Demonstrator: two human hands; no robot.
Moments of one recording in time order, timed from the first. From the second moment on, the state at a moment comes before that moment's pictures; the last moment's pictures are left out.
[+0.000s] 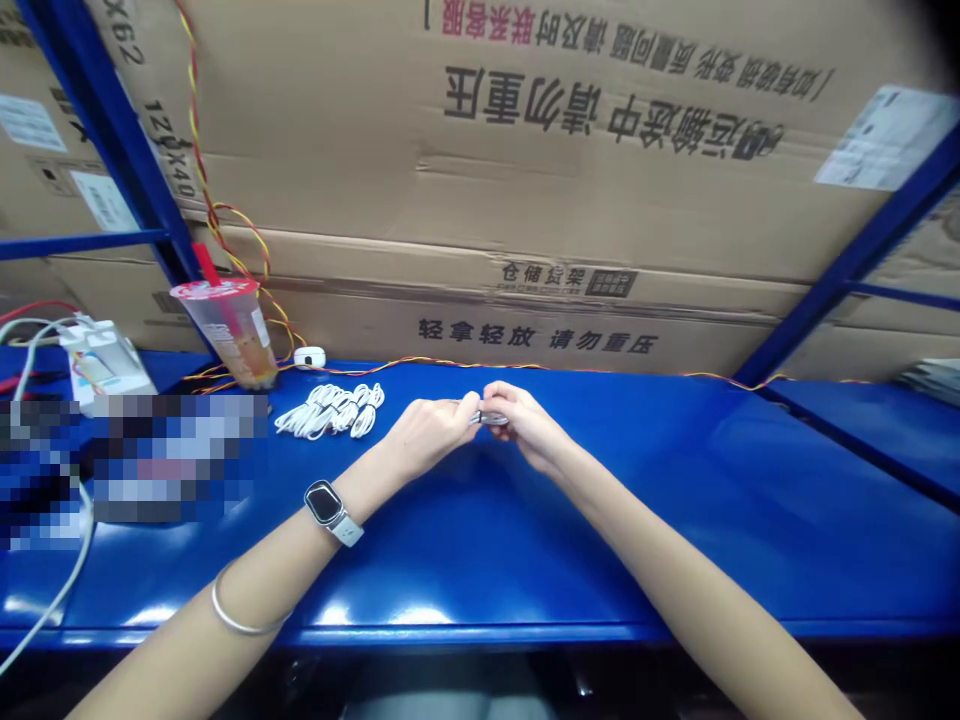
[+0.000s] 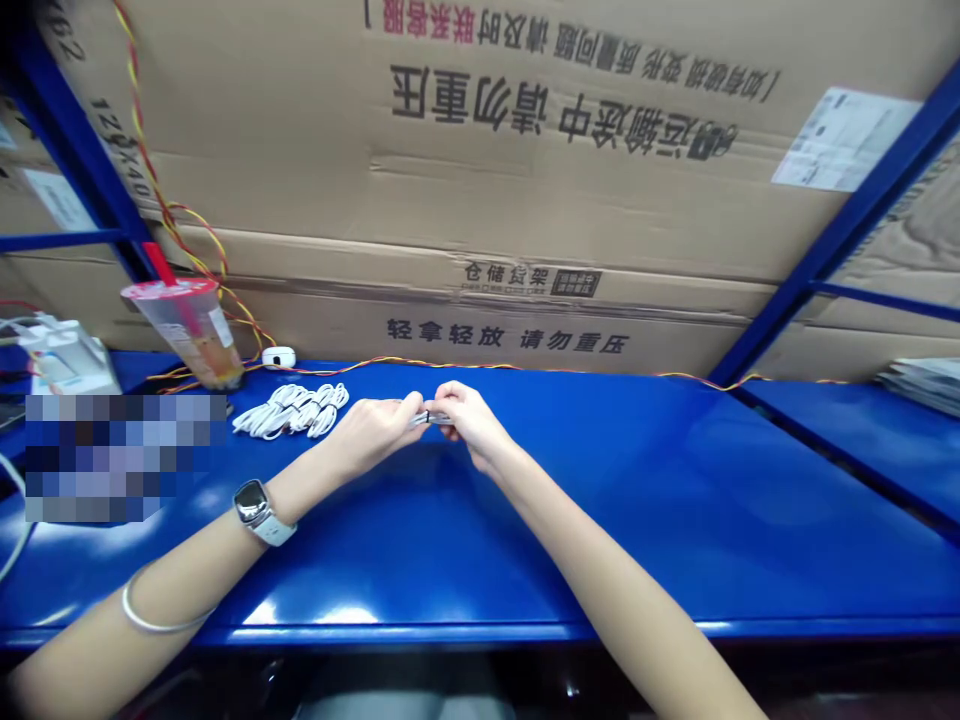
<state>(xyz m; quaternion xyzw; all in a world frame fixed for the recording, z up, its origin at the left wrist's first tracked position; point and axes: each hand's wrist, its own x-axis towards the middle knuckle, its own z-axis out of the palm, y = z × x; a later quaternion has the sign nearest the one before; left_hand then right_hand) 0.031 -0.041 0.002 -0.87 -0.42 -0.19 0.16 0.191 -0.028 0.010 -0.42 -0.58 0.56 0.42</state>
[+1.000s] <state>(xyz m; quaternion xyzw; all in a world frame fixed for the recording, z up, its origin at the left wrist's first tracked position) 0.021 -0.041 0.005 -0.85 -0.42 -0.29 0.13 0.207 -0.031 0.035 -0.33 -0.73 0.47 0.38</state>
